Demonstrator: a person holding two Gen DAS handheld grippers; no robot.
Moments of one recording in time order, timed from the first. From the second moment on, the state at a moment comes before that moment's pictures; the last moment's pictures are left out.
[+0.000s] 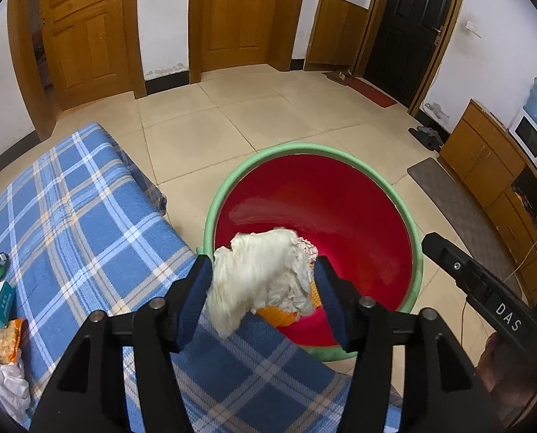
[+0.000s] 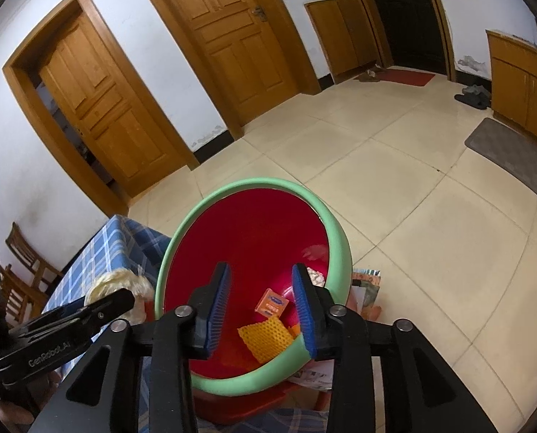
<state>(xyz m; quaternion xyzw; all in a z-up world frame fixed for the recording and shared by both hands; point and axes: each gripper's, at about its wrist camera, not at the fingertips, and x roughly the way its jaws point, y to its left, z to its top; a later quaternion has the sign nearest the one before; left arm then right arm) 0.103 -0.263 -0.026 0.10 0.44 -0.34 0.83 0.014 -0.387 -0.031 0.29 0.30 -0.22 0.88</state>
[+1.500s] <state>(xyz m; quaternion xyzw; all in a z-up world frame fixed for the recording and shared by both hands) 0.114 -0.033 0.002 -0.02 0.40 -0.11 0.91 0.037 -0.315 -0.011 0.24 0.33 -0.14 0.90</state>
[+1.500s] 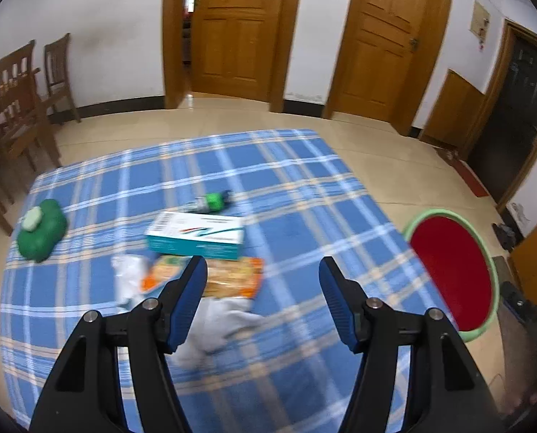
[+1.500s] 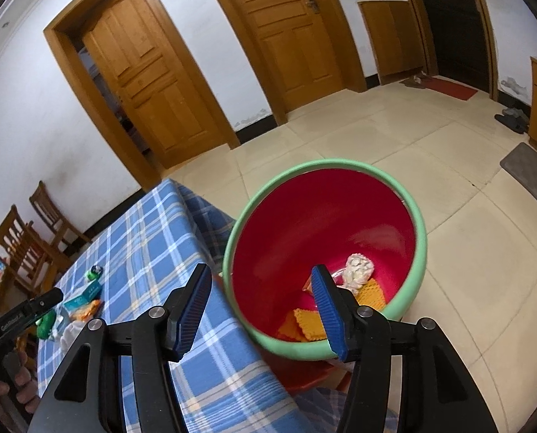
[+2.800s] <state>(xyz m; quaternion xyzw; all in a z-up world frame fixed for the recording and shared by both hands) 0.107 0.040 -0.021 -0.09 0.42 -0.08 0.90 0.096 -0.214 -0.013 0.17 0.40 -0.01 0.90</state>
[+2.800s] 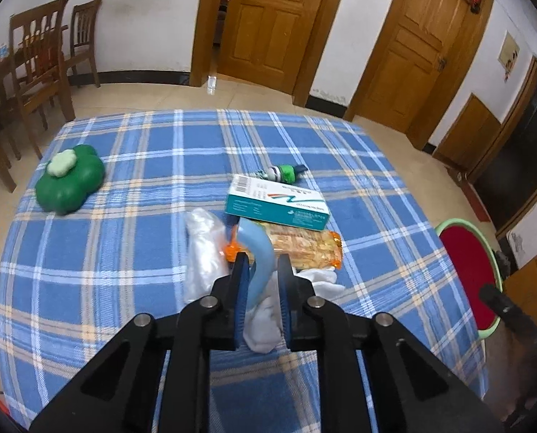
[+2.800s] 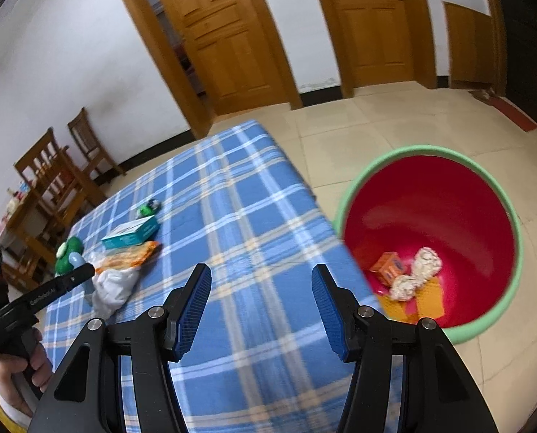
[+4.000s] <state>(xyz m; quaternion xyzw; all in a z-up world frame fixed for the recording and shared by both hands) 0.066 0.128 -0.045 -0.14 0.42 -0.04 0.89 0.172 -0.059 -0.063 0.19 0.48 0.11 0.85</state>
